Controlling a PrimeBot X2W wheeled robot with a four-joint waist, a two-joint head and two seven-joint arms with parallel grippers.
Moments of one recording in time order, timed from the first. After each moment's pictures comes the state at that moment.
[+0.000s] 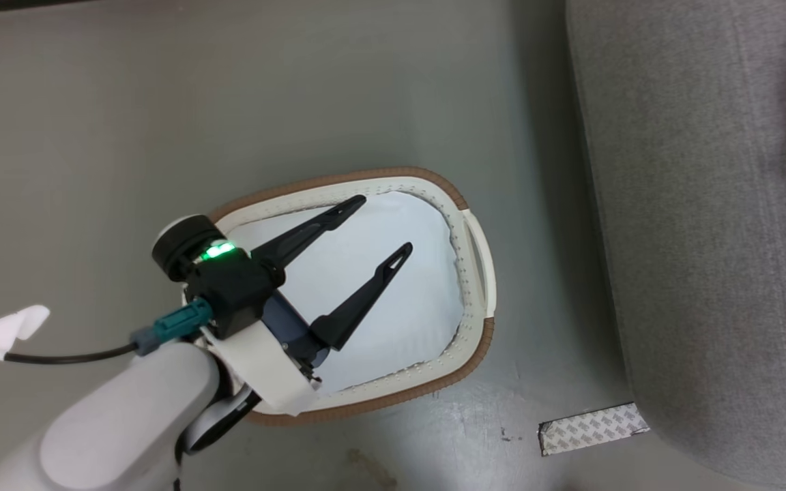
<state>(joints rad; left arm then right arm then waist) -0.77 0.60 -0.93 0.00 -0.59 -0.07 -0.25 -0.77 -0.31 -0.55 0.29 0.31 0.13 0.08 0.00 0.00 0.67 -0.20</state>
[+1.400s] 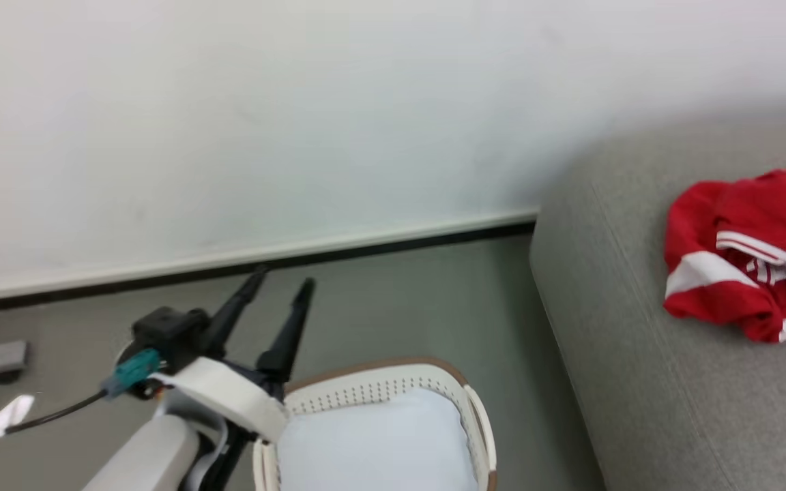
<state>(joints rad) -0.46 0.39 -0.63 0.25 -0.65 0.00 -0.26 -0.39 -0.36 -0.09 0.10 0.47 0.13 0.26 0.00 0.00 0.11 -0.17</state>
